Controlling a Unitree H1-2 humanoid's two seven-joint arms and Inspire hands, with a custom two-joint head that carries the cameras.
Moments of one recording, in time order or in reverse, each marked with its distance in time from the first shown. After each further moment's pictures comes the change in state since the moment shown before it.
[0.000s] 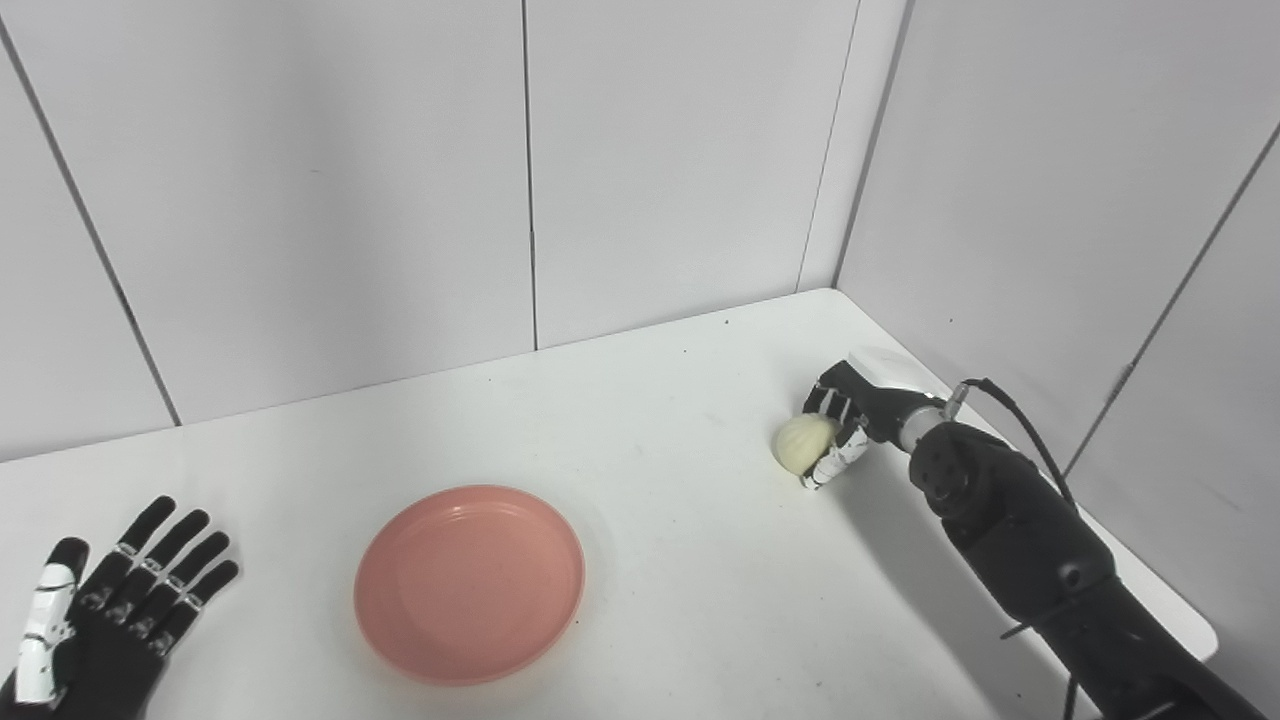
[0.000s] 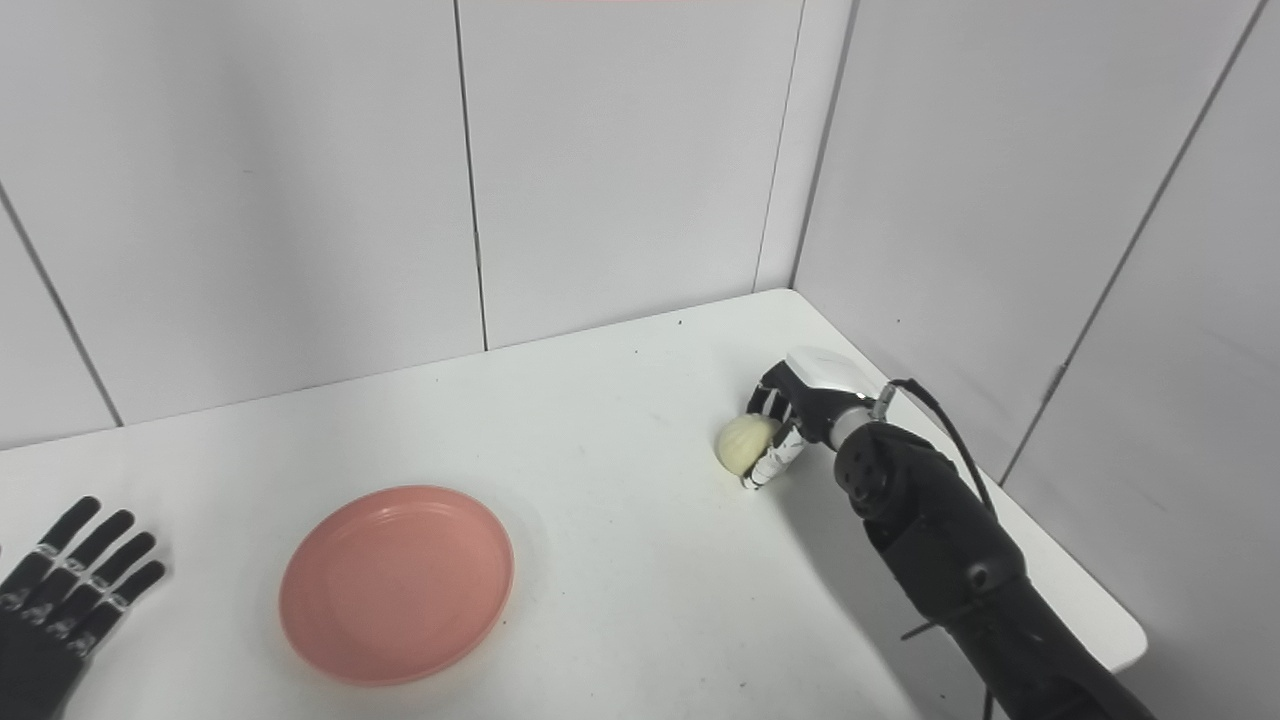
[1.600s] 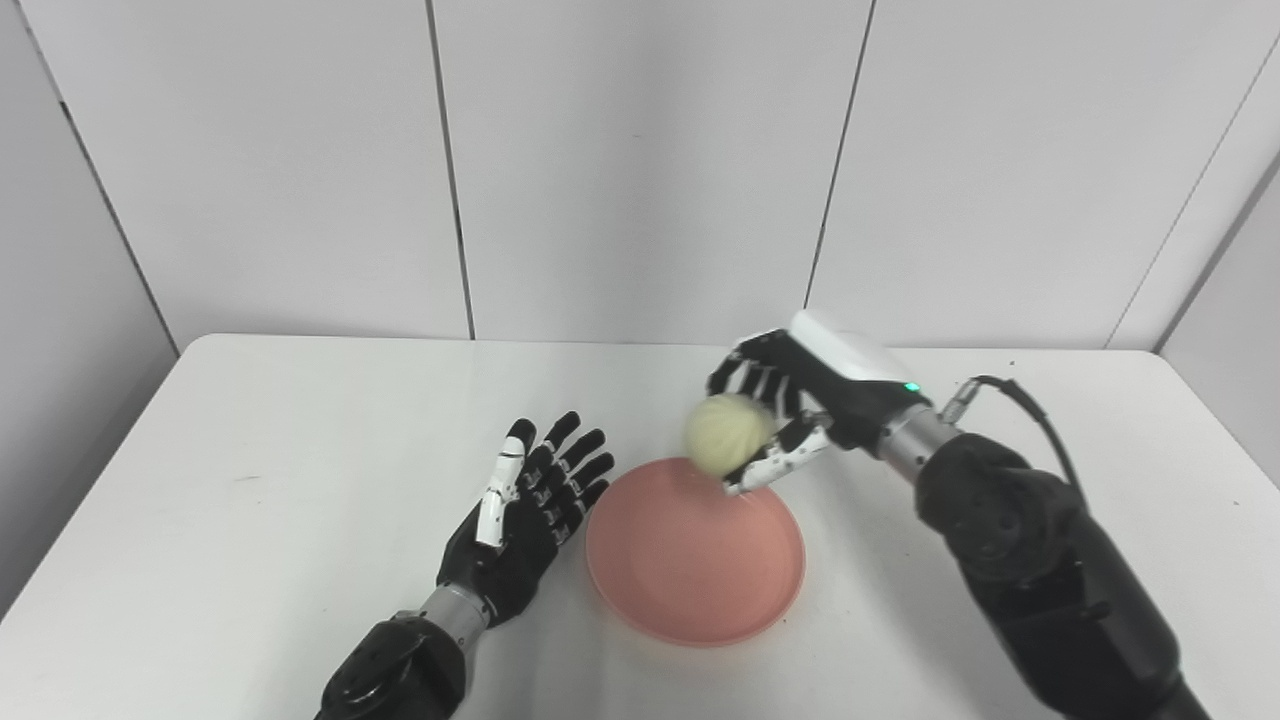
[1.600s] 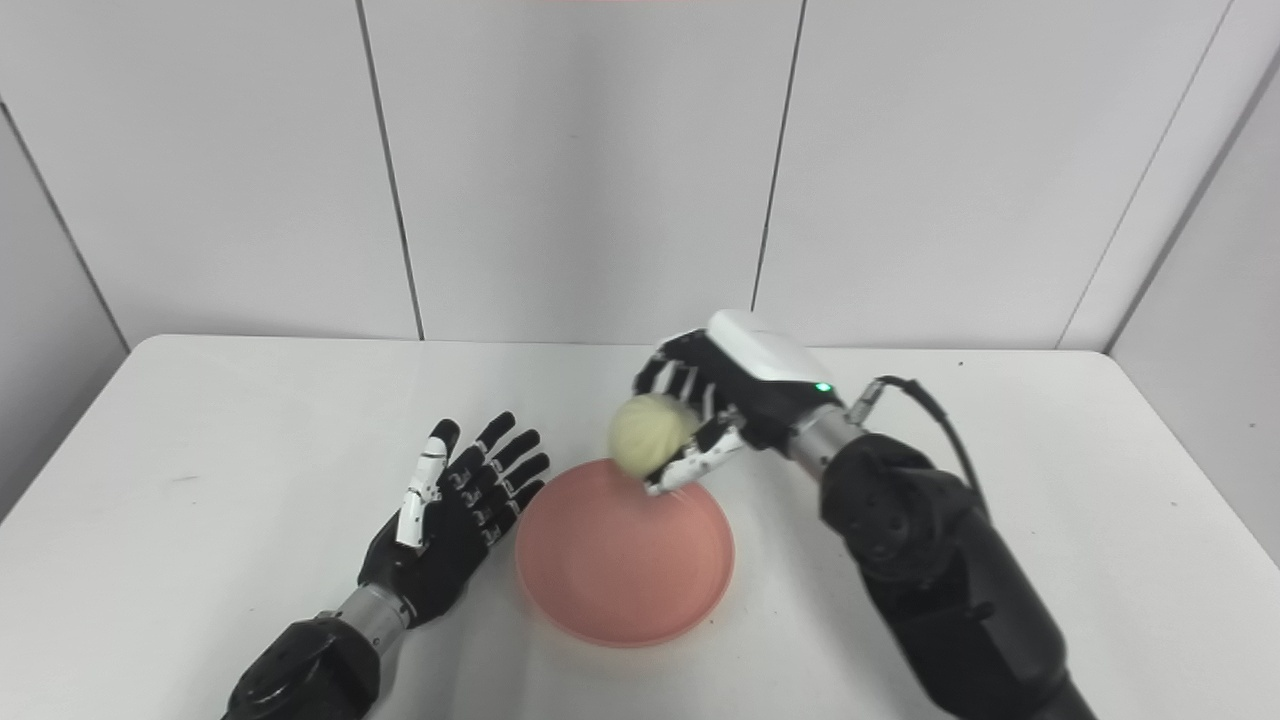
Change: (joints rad) left arm 0.028 -0.222 -0.161 -0.157 0.157 0.033 0.212; right arm -0.247 0.342 0.301 -0.405 0.025 -0.024 0.205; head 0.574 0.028
